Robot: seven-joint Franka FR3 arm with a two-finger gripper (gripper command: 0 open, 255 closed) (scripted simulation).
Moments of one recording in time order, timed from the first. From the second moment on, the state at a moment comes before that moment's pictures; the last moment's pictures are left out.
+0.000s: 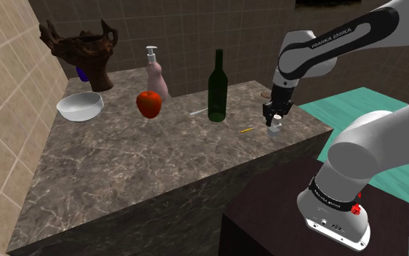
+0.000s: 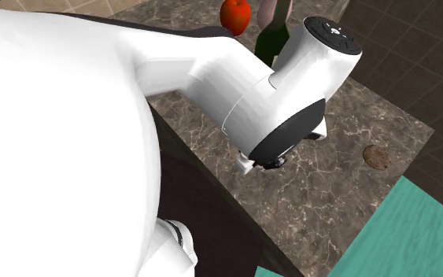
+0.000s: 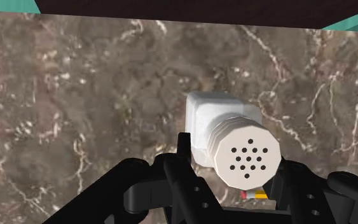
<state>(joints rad) -0.20 -0.63 -0.30 -2.85 -0.08 2.15 0.04</state>
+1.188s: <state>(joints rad) -0.19 -0.75 -0.26 -2.68 -0.06 1.86 0.07</state>
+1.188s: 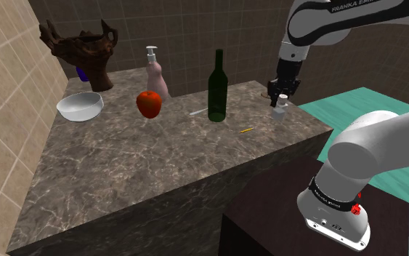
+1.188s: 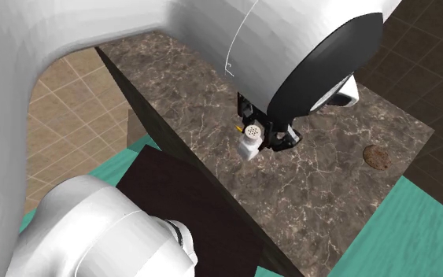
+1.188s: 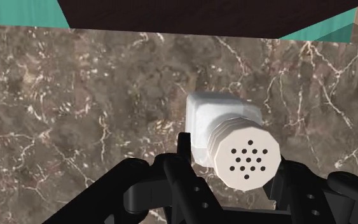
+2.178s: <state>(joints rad) -0.18 -0.76 -0.23 -2.49 -0.04 1.66 0.08</state>
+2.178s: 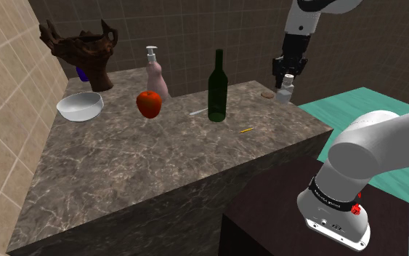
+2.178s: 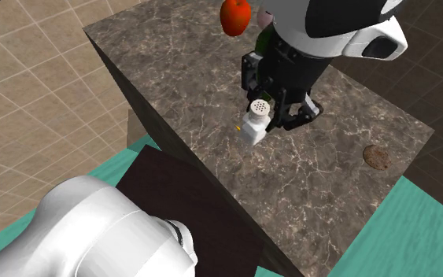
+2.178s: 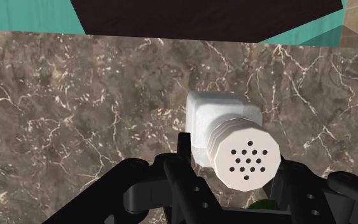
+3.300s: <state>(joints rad) -0.06 -0.44 -0.07 -2.21 0.10 1.72 0.28</state>
